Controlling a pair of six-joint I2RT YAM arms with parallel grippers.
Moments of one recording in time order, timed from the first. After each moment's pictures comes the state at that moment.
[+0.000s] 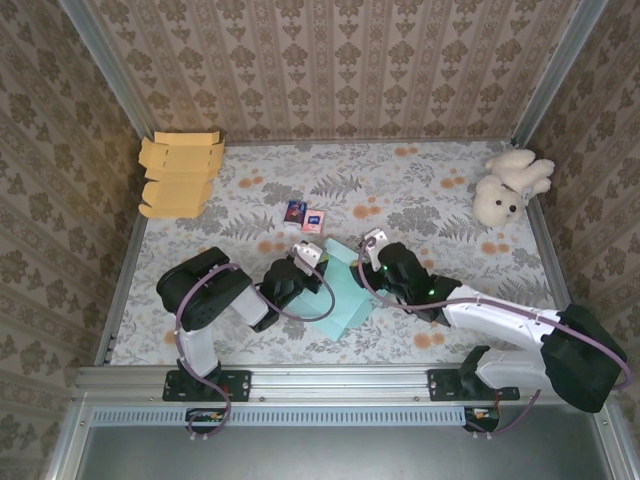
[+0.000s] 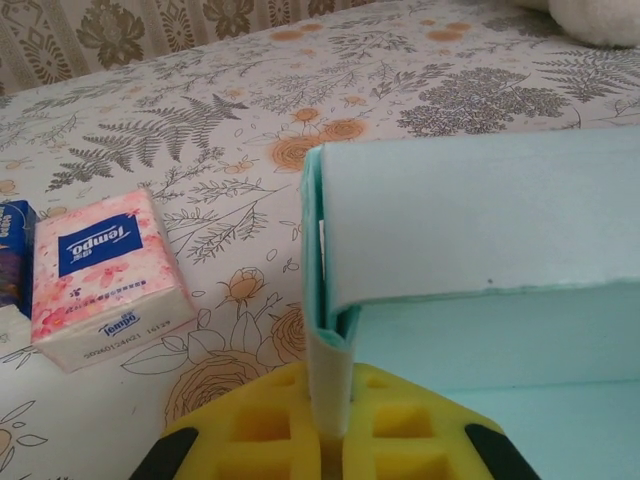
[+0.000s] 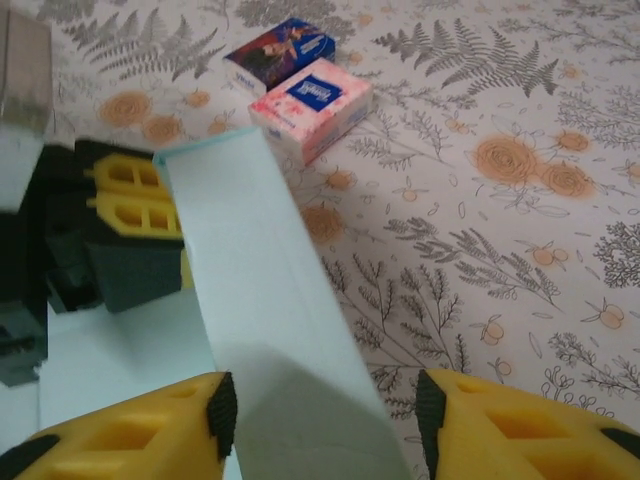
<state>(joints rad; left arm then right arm) -0.83 1.85 0.39 1.19 -0.09 0.00 0.74 1.20 0.61 0.03 0.21 0.15</state>
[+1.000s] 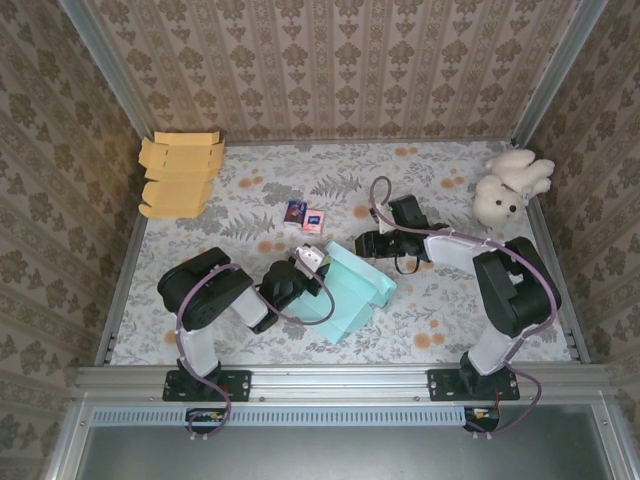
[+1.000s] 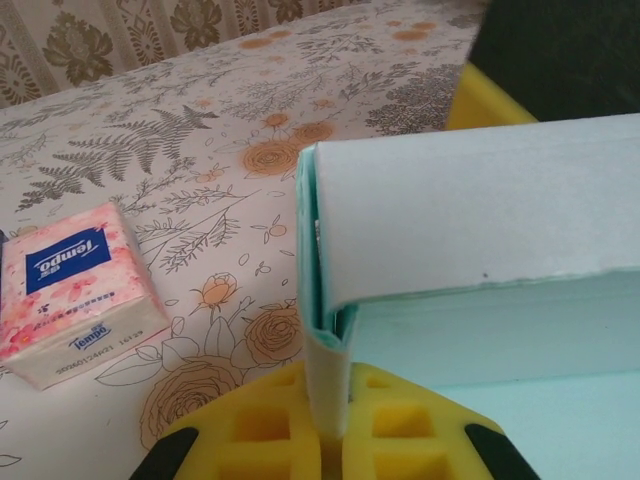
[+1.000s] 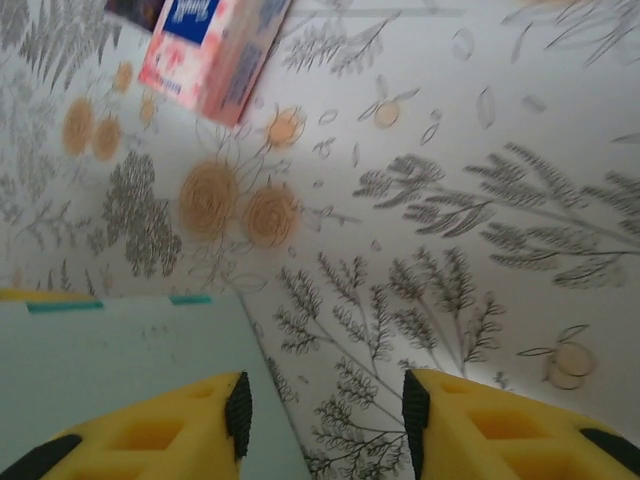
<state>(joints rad) -0.83 1.86 0.38 1.22 -0.05 0.04 0.37 1.71 0.91 -0.12 -0.45 0.32</state>
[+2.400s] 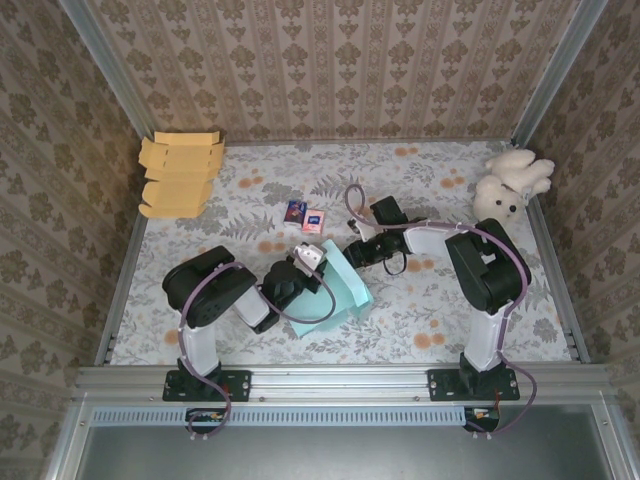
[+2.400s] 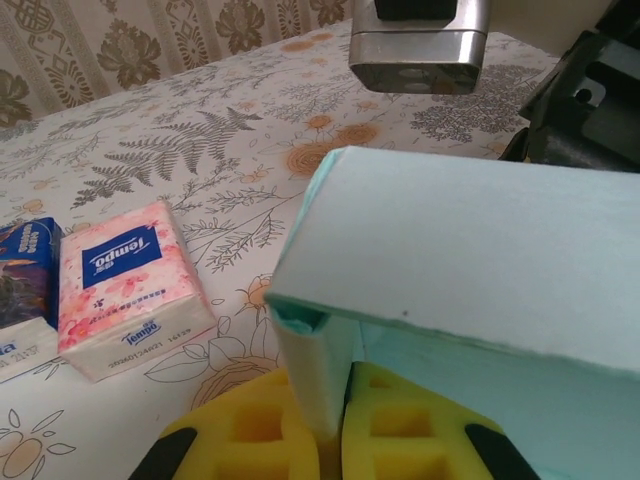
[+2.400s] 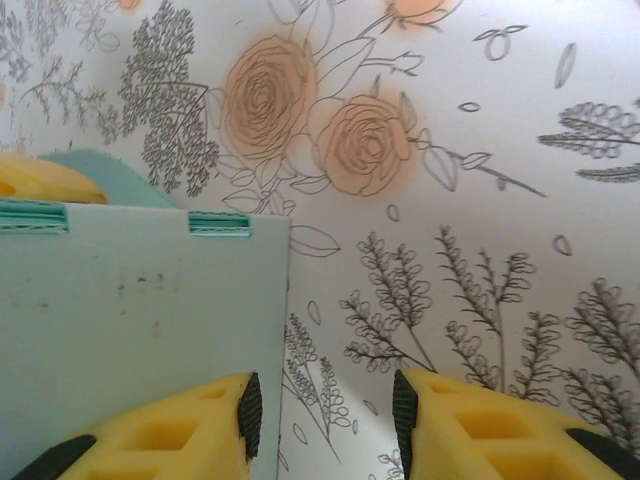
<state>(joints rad) -0.84 1.89 0.39 1.25 -0.12 0.05 0.42 1.90 1.04 -0.21 -0.59 0.14</state>
